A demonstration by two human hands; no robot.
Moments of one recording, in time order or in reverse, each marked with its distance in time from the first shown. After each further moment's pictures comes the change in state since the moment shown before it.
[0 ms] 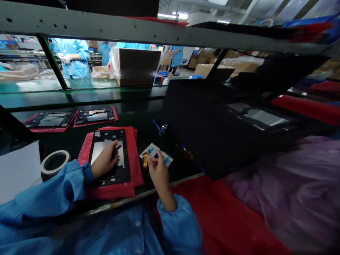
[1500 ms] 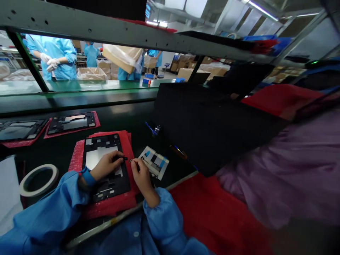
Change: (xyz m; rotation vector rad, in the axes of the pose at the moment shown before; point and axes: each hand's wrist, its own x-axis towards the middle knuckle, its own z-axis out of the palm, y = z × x) left_hand 0.032 0.010 0.010 -0.705 -0.200 -0.170; right_hand 0.000 -0.035 0.042 0.145 -0.098 -0.156
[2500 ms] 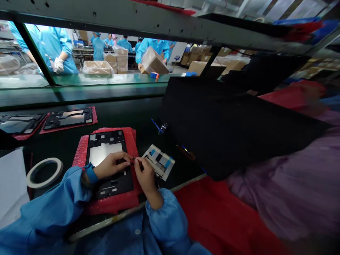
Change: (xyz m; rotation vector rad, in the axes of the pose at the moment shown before) left_hand -0.006 0.010 -0.002 0.104 -0.161 0.282; right_hand 0.001 -0.004 -0.001 -0.049 0.018 -0.041
